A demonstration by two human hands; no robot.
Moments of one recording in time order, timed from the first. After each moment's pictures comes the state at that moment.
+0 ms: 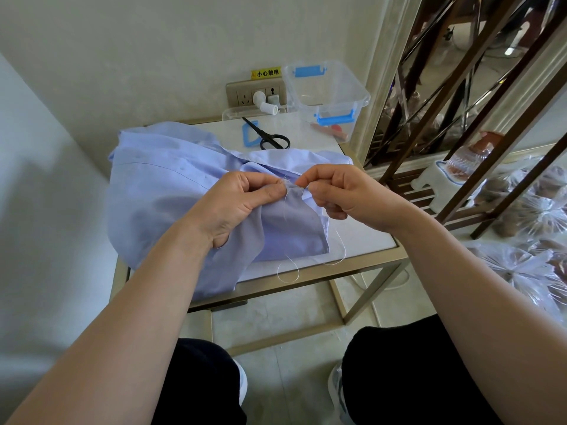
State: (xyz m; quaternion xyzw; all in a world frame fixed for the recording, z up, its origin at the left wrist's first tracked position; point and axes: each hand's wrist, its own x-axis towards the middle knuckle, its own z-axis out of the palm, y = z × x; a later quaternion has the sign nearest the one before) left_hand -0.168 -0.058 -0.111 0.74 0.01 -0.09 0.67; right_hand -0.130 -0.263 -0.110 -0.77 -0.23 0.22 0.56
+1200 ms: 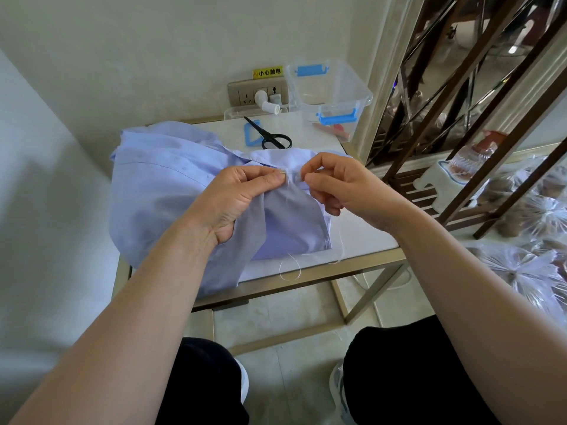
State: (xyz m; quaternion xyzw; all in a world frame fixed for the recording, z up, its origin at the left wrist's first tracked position) left_hand -0.165 -0.060 -0.106 0.69 0.07 -0.07 0.71; right_hand -0.126 -0.256 -0.110 -0.76 -0.20 0.18 0.59
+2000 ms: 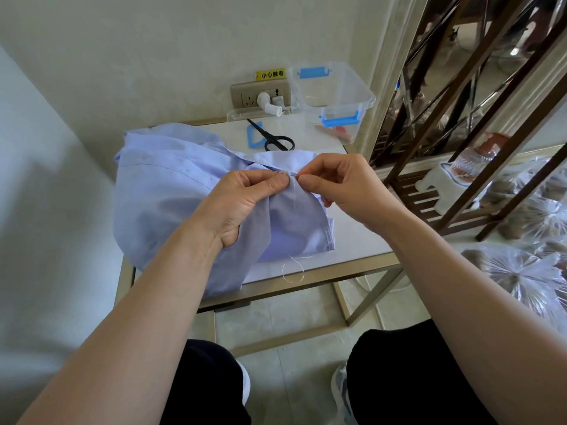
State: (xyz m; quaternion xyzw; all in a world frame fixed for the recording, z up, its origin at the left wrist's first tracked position) left_hand -0.166 -0.060 -0.108 0.69 0.08 -0.07 0.72; right_hand -0.125 -0.246 -0.111 -0.78 -0.21 0.07 0.58
